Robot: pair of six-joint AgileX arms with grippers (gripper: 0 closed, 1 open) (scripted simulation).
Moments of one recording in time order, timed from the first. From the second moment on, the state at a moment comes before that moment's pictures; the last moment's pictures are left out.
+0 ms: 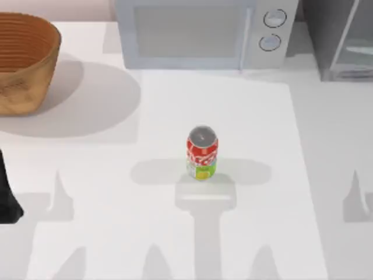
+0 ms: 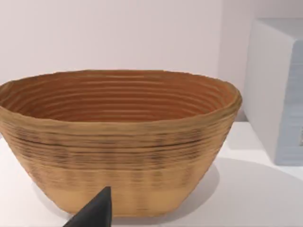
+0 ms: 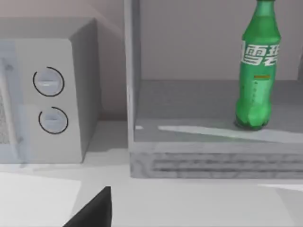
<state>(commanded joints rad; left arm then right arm) 0.00 0.00 0.00 0.00 0.00 0.00 0.00 0.00 0.00 0.00 0.00 0.00</state>
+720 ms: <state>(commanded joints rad) 0.00 0.00 0.00 0.00 0.00 0.00 -0.09 0.58 0.33 0.37 -0.07 0.00</state>
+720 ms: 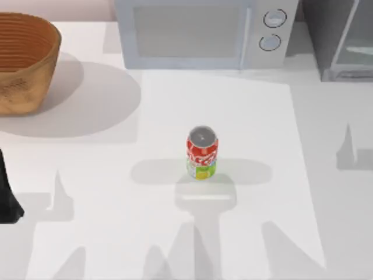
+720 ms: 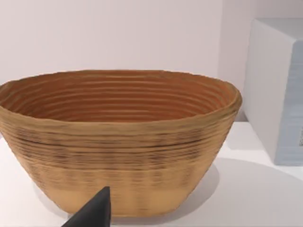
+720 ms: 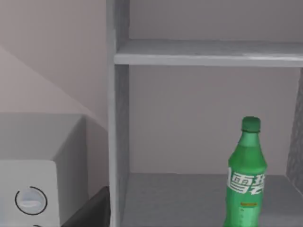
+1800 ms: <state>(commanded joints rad) 0.00 0.00 0.00 0.00 0.00 0.00 -0.28 2.16 1.02 1.14 -0.24 0.00</state>
